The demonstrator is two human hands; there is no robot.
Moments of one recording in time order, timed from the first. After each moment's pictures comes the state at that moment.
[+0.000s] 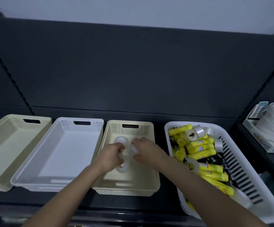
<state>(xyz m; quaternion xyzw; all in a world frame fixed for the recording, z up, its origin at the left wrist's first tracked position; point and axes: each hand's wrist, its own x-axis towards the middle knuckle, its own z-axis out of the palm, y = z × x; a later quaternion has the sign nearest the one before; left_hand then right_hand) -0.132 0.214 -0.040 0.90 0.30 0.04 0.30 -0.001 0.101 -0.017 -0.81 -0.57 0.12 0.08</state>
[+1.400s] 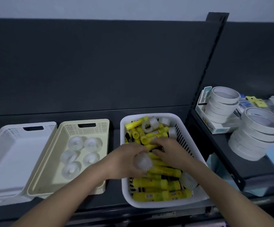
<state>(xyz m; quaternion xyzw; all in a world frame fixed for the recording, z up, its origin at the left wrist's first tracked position) -0.028 0.062 0.003 0.95 0.03 -0.01 0.31 0.123 -0.086 -0.019 -0.83 -0.50 0.11 0.24</state>
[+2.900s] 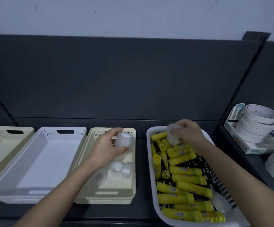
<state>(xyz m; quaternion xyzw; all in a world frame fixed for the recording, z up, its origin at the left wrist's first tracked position) -0.086 0.162 0.018 0.82 0.29 0.23 0.43 0.149 -0.002 0.029 -0.82 -0.22 0.17 0.50</state>
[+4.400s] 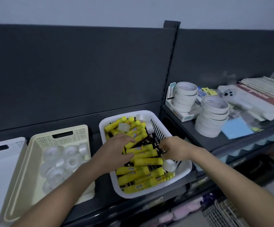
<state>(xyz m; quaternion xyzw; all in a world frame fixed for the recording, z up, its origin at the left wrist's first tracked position) -0.017 0.063 0.005 0.95 -0.05 0.10 0.28 0.111 -0.147 0.020 -0.90 -0.38 0.19 0.03</state>
